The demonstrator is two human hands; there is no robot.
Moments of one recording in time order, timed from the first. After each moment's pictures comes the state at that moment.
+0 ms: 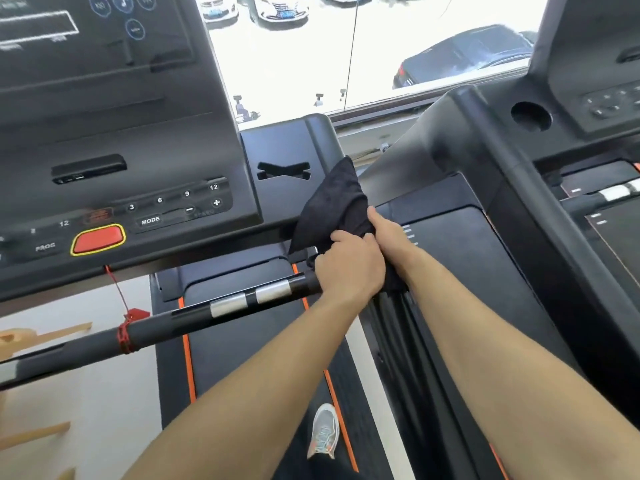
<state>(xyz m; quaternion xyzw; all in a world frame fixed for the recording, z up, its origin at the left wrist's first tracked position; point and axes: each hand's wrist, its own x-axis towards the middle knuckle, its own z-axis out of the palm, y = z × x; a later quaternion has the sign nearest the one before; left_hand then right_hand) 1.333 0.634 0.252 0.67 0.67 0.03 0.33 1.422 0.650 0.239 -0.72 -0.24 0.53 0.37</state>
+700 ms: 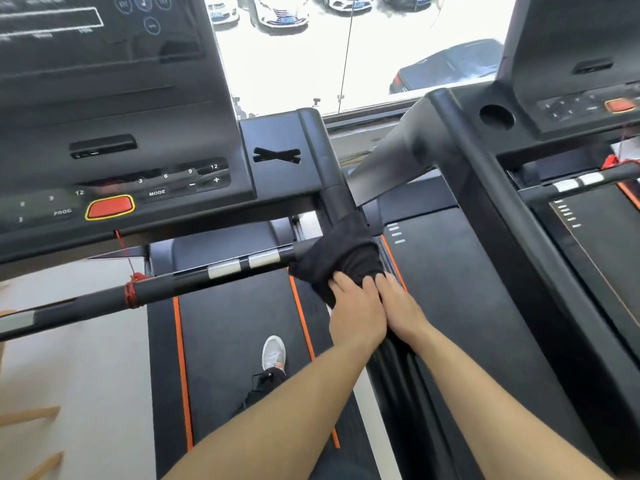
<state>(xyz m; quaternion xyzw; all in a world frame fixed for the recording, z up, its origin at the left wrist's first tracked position) 1.327 0.503 0.236 0.62 0.65 0.11 0.43 1.421 0.488 0.215 -0.79 -0.35 0.45 0.23</state>
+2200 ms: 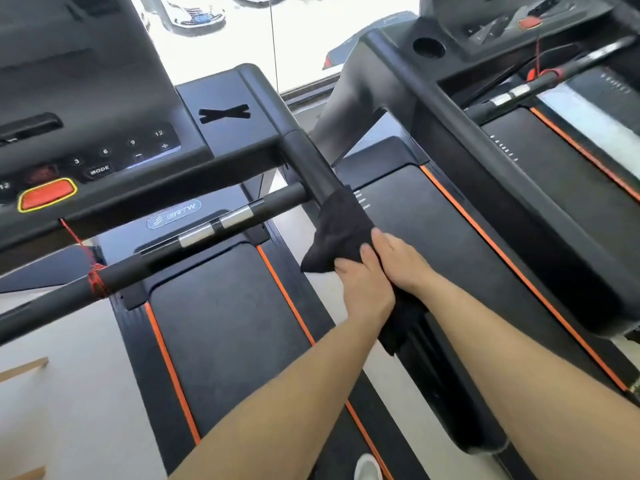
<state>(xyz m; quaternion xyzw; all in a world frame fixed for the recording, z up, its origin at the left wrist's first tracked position) 1.321 0.436 0.208 0.49 0.62 0.15 0.59 1.401 0.426 0.230 -0.83 -0.37 0.37 0.20</state>
